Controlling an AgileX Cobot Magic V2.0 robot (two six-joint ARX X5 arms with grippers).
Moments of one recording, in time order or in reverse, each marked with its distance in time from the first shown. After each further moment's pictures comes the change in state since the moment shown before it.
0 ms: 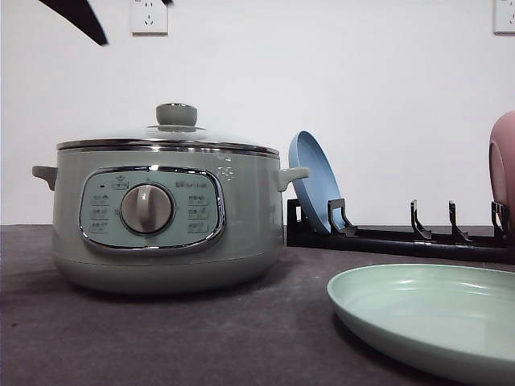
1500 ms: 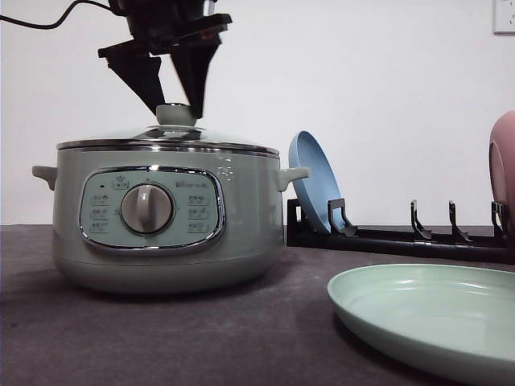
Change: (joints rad) left_arx -0.059 0.291 0.132 0.020 -0.139 -0.018; right_arx 0.000 0.000 0.000 0.022 0.000 -0.001
